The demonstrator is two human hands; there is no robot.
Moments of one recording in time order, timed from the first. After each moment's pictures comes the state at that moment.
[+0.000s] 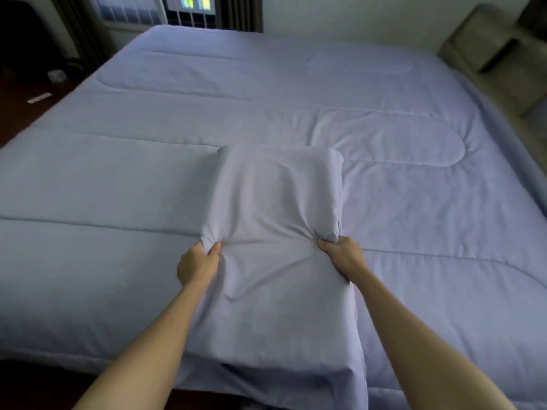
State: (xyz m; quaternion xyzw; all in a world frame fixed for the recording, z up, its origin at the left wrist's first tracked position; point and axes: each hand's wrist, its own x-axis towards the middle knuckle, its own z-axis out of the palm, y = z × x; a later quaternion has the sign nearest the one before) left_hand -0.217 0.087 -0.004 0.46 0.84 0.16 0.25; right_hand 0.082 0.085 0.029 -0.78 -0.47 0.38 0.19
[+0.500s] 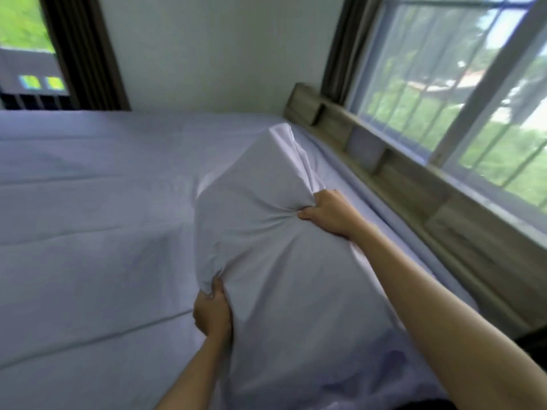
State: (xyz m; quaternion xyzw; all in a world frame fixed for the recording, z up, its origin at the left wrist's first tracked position) left_hand 0.010 0.064 0.051 0.36 0.69 0.40 0.48; right_hand 0.221 0.047 0.253 -0.81 -0.55 0.12 0.17
